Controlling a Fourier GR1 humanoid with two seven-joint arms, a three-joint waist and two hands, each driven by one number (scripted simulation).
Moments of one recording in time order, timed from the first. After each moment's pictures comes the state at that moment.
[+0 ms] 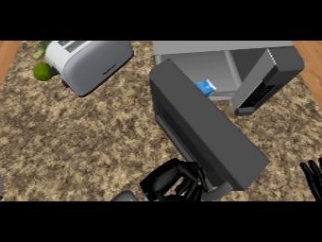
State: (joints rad) left arm -0.29 0.01 -0.80 -1.17 -0.02 0.01 -0.27; right arm 0.41 -0.25 -0.14 -1.60 -0.27 0.50 -0.63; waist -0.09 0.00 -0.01
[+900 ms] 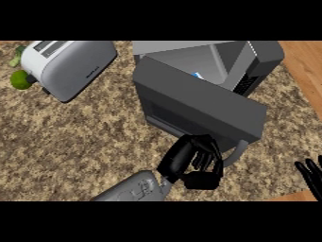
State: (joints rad) left arm -0.60 0.01 -0.97 -1.09 0.30 0.47 -0.23; right arm 0.45 -0.31 -0.04 -1.93 -0.41 0.55 -0.42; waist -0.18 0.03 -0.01
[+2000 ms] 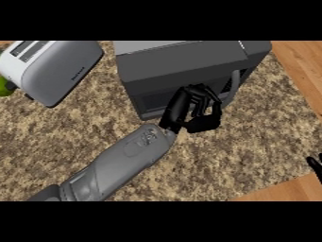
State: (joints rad) left arm -0.92 0.00 -0.85 -0.82 0.64 0.55 -0.33; right arm 0.44 -0.37 -0.07 -2.08 -0.54 0.50 -0.25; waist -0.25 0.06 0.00
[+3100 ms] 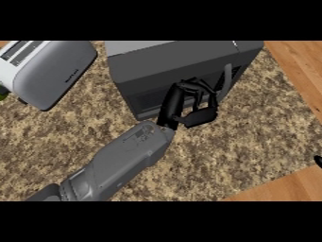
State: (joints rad) left arm -0.92 0.00 -0.83 -0.80 0.83 0.57 -0.48; right arm 0.39 -0.43 -0.08 -2.14 -0.65 0.53 -0.21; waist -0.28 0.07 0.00
